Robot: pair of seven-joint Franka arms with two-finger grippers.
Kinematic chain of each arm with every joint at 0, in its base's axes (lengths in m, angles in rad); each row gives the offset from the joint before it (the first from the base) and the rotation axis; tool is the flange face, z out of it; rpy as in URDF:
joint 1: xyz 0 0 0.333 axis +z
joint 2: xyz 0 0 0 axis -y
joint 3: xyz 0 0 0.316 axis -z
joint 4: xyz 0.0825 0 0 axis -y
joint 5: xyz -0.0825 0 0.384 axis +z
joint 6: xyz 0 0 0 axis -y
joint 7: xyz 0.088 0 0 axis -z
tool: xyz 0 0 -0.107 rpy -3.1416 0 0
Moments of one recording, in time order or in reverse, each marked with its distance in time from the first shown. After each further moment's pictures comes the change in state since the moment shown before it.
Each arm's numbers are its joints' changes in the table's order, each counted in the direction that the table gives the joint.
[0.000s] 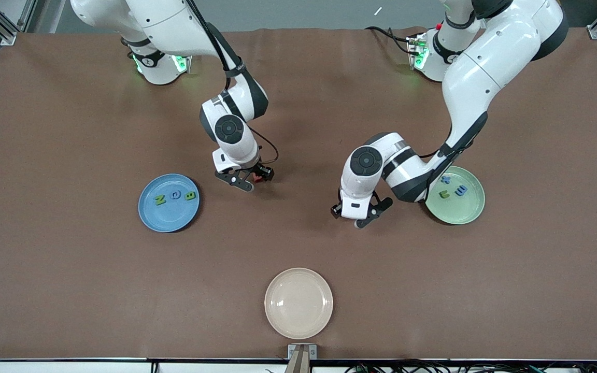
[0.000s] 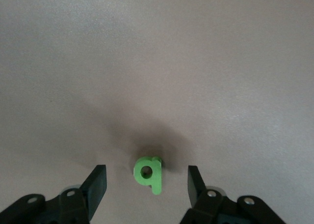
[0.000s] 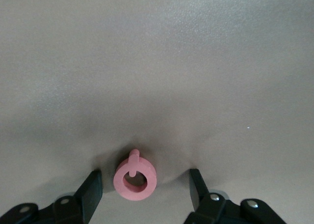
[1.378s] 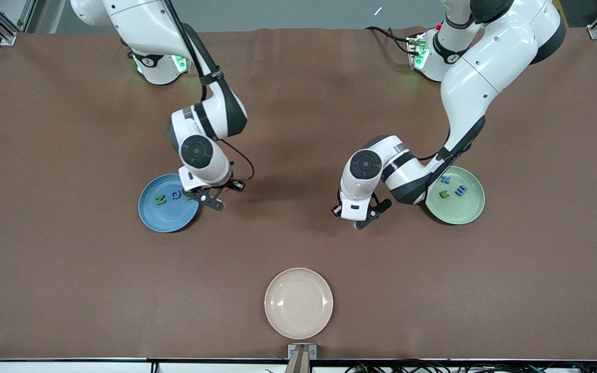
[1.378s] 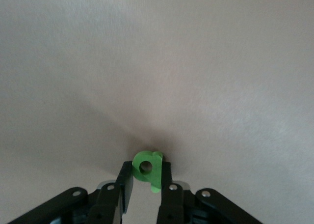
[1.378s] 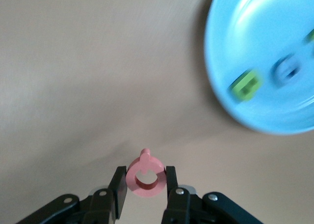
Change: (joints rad) left arm 0.005 -0.015 -0.001 0.018 0.000 0.003 0.001; right arm -0.004 0.056 0.238 0.167 -0.013 -0.382 -0.231
